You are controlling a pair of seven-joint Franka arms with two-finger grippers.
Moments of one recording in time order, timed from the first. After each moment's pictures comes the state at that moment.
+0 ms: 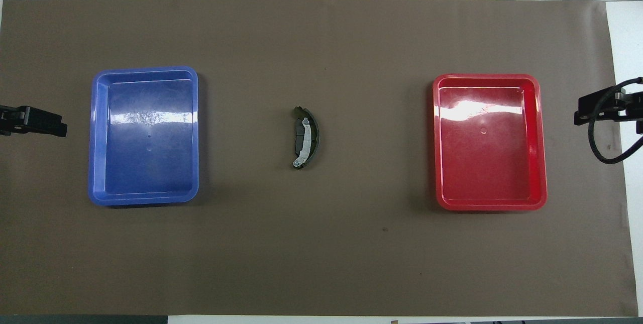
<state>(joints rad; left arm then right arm) -0.06 -0.06 0.06 -1.72 0.00 1.63 0.12 0.05 -0.04 -0.10 -1.61 -0.04 1.51 0.14</state>
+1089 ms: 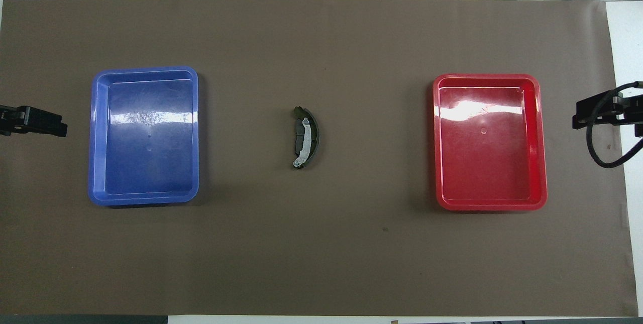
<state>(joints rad) -0.06 -0.06 0.06 -1.72 0.00 1.63 0.12 0.01 -0.04 -0.05 -1.61 -0.04 1.50 0.13</state>
